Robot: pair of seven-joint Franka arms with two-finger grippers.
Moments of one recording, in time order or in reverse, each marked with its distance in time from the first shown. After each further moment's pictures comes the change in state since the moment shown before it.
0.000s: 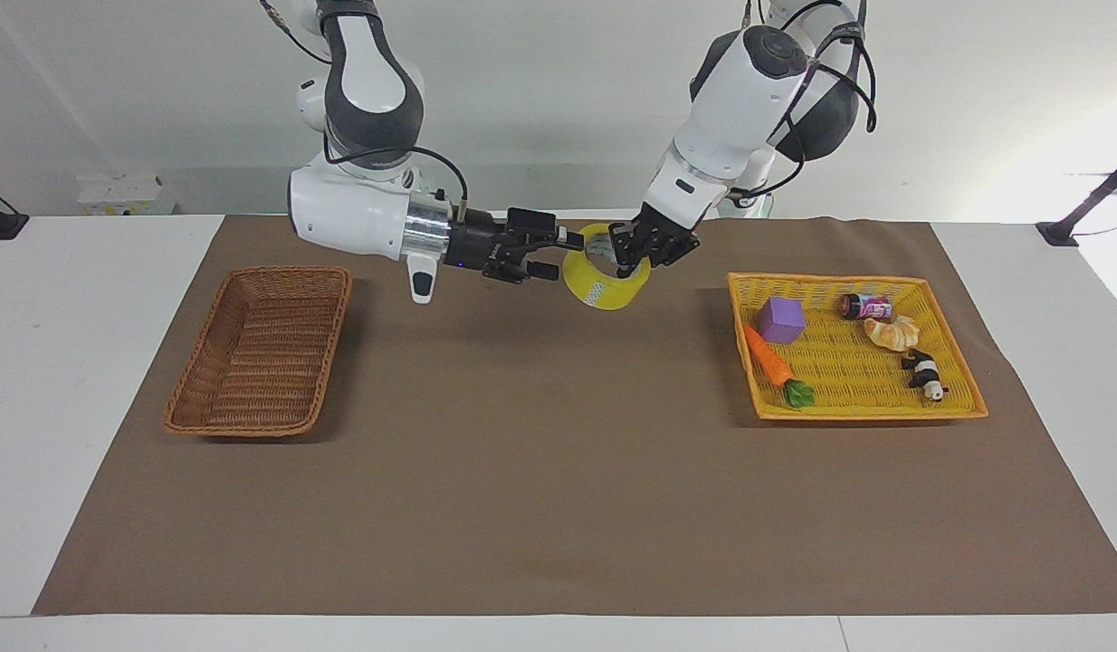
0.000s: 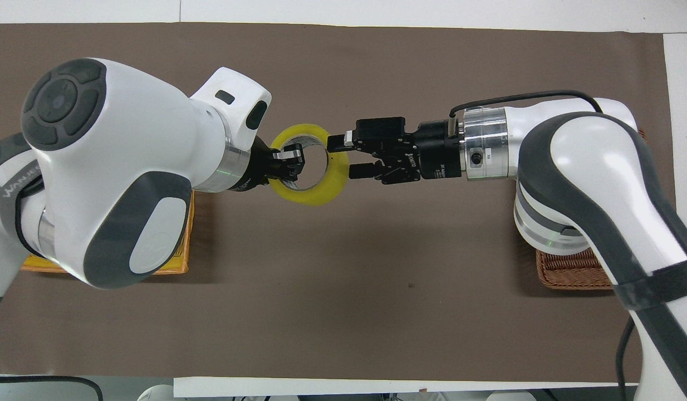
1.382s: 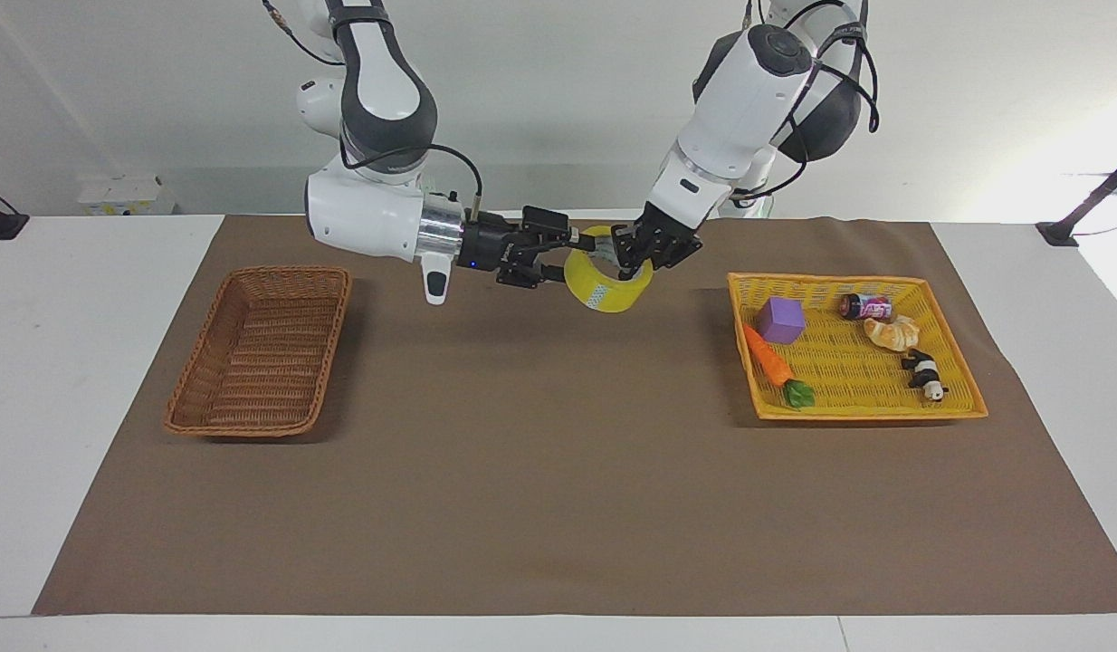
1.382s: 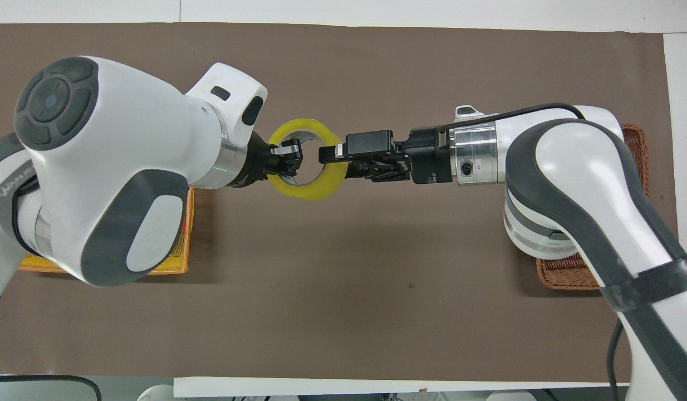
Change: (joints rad) left arm 0.000 0.000 0.005 0.000 0.000 0.013 0.000; right arm 0.008 0.000 -0.004 -0.012 0.007 0.006 -0.148
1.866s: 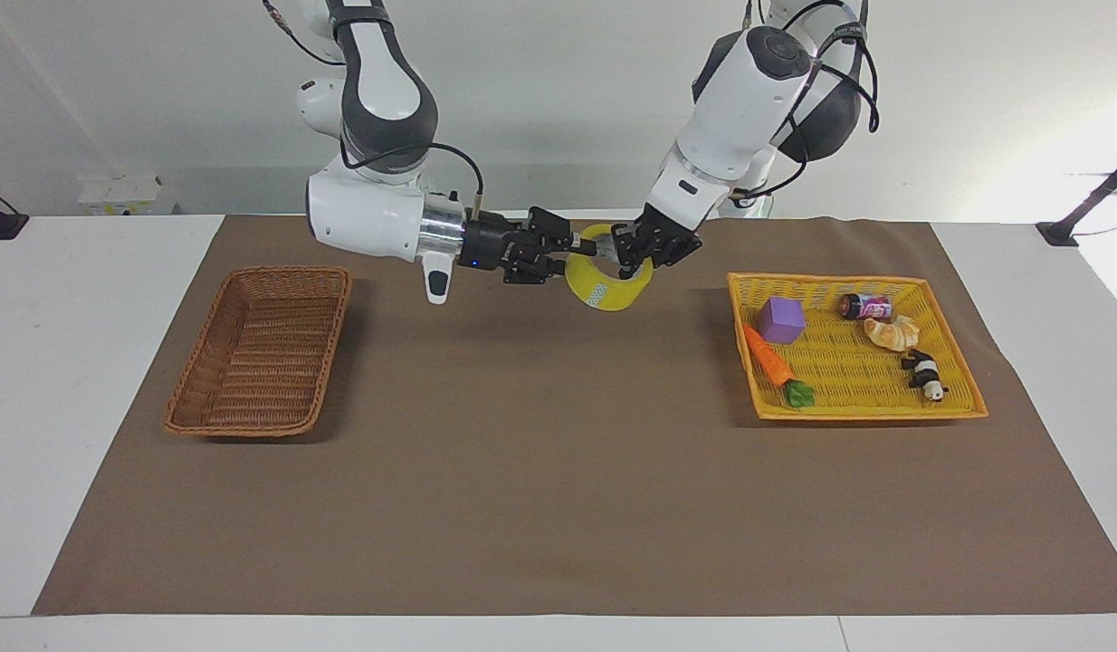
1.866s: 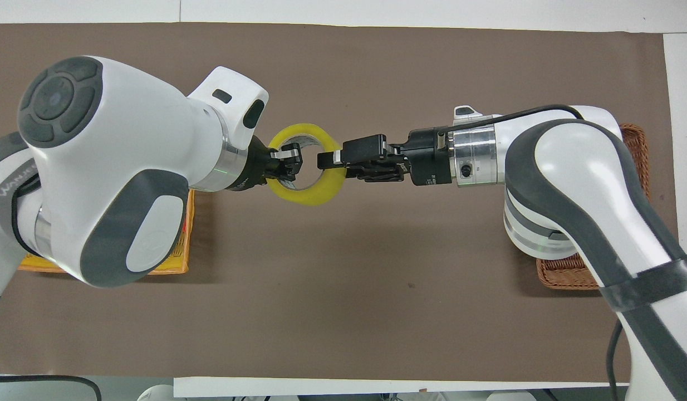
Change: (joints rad) left arm 0.000 -0.001 0.000 0.000 -0.001 -0.030 -0.001; right arm 0.000 0.000 0.000 -0.003 -0.003 -0.015 -0.016
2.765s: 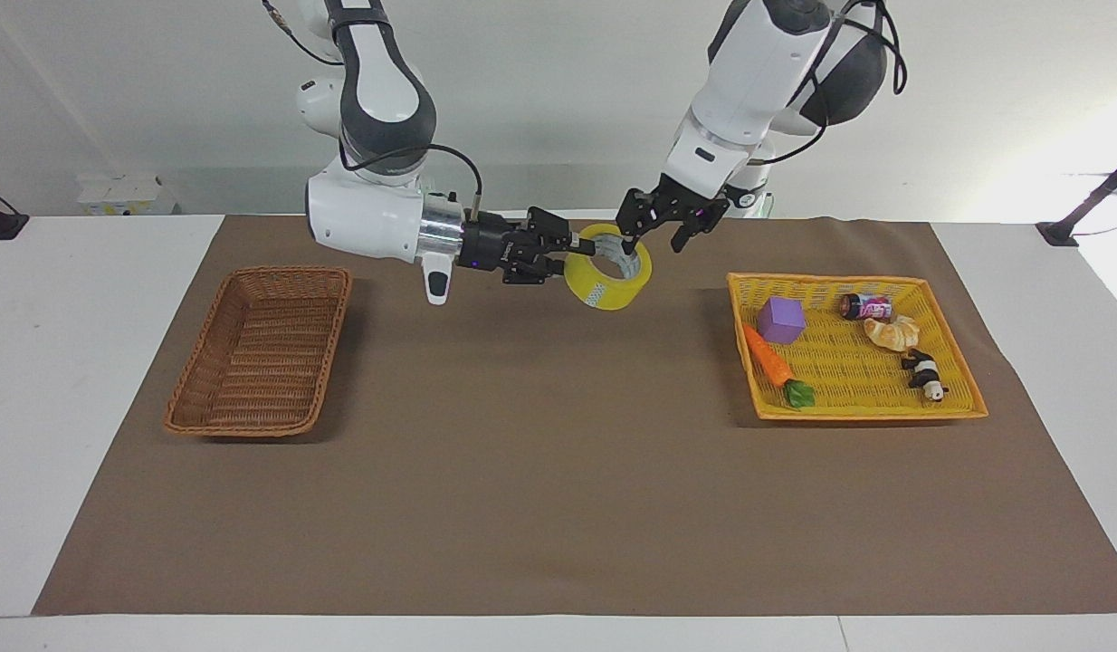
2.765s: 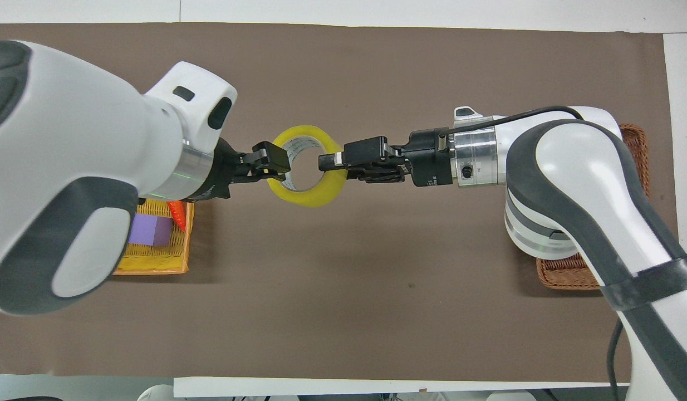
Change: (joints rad) left arm 0.016 -0.075 0.051 0.092 0.050 -0.221 -0.040; right arm -0.002 -0.001 -0.002 -0.005 0.000 -0.005 -0.013
